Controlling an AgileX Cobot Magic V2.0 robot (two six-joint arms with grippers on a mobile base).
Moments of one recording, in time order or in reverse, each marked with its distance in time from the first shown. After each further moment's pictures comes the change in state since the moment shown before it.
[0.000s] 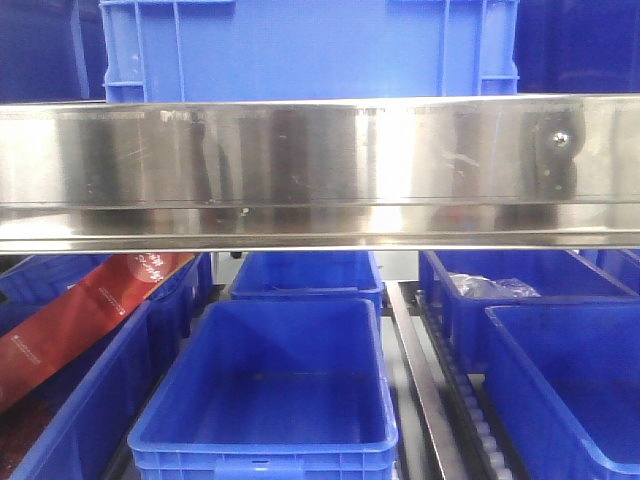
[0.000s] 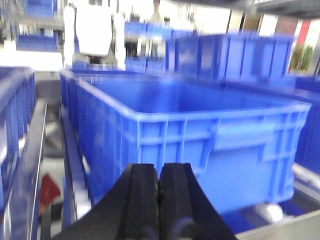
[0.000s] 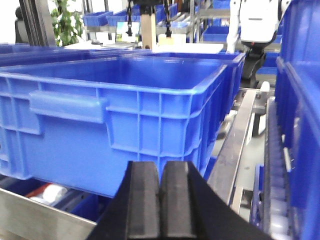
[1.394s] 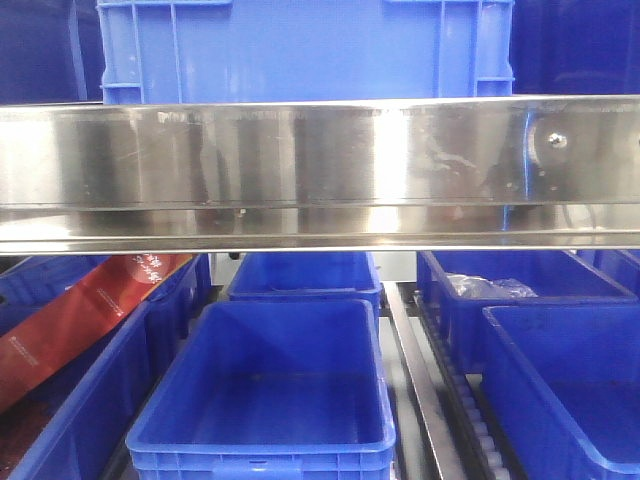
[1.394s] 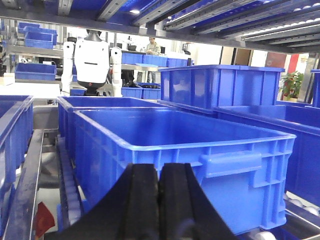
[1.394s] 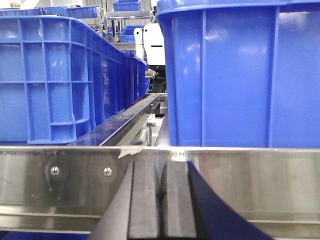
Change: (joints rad) left arm 0.000 -0.037 0.001 0.000 -0.047 0.000; right arm -0.333 -0.587 0.550 0.000 -0.073 0.000
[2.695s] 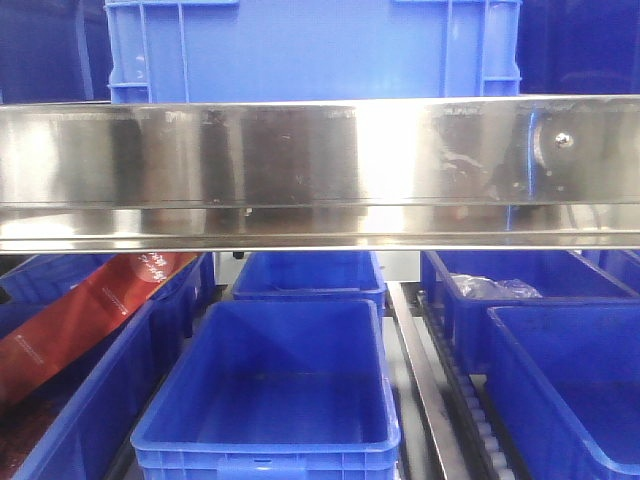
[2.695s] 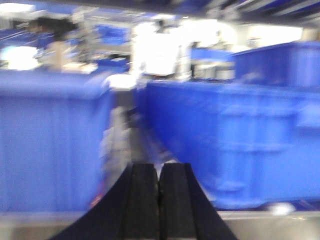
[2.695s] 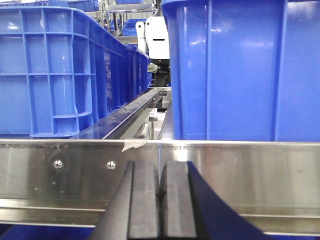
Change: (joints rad) left arm 0.278 -0.278 0.337 0.058 -0.019 -0.045; right arm 0.000 0.000 0.000 0.000 0.007 0.000
